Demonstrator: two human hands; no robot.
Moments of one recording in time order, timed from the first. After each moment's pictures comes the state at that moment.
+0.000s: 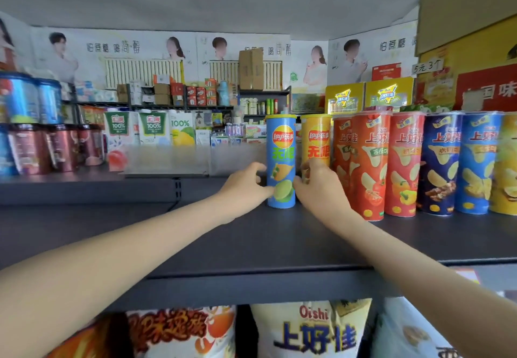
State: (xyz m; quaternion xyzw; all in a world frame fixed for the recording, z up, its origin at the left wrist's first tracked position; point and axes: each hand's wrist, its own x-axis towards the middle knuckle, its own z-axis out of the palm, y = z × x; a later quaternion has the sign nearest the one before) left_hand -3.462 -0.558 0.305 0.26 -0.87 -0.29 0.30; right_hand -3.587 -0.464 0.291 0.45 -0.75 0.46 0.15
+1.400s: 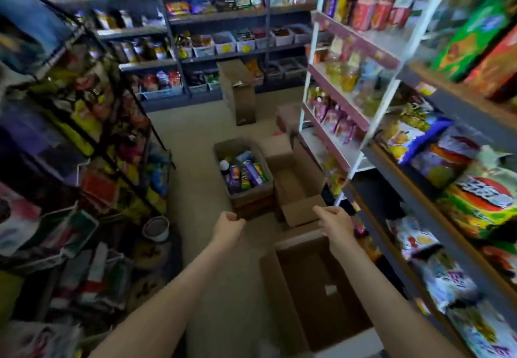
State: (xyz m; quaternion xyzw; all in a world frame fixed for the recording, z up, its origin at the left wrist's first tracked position) left_hand -2.487 -0.473 -0.145 0.81 -0.07 -0.37 0.44; right_hand -2.661 -0.604 -0.126 0.49 -0.62 0.20 -0.58
